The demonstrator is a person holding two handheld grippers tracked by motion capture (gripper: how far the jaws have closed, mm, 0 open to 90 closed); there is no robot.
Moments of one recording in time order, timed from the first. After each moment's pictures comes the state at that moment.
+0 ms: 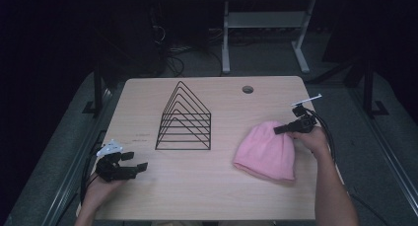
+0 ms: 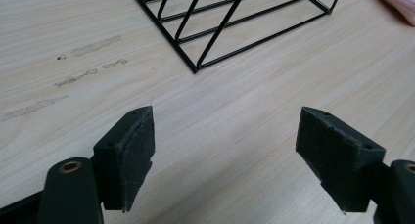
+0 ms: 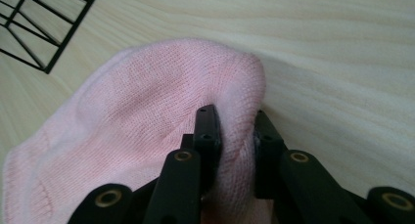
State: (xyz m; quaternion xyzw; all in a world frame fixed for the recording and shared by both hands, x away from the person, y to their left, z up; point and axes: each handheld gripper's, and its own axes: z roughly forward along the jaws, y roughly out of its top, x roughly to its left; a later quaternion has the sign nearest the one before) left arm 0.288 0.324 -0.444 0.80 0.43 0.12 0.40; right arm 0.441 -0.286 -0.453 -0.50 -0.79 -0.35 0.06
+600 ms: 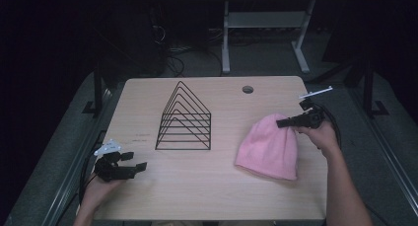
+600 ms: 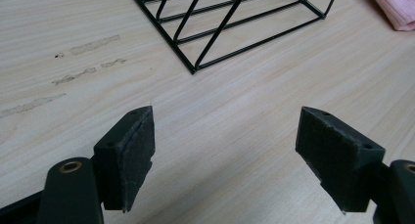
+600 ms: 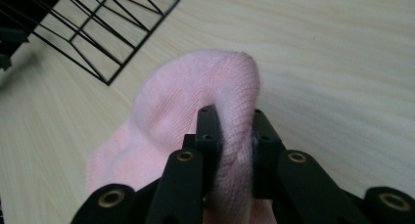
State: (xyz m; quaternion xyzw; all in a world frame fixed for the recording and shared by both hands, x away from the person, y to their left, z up) left arm 0.288 0.327 -0.444 0.79 0.44 0.11 0.41; right arm 0.424 -0.290 -0.404 -0.46 -0.79 -0.41 0.05
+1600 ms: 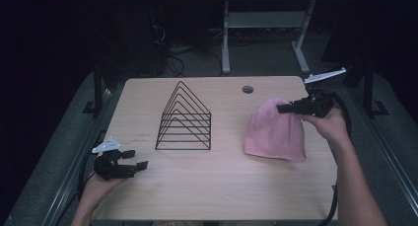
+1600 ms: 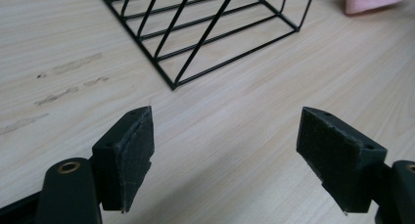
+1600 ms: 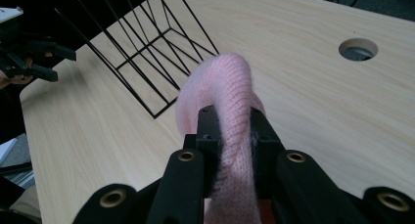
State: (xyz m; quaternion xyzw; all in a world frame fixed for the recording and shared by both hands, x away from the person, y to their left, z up) left arm 0.288 0.322 -0.428 0.79 0.42 0.09 0.43; right arm 0.401 -0.273 -0.319 -0.38 -0.81 -0.45 -0.02
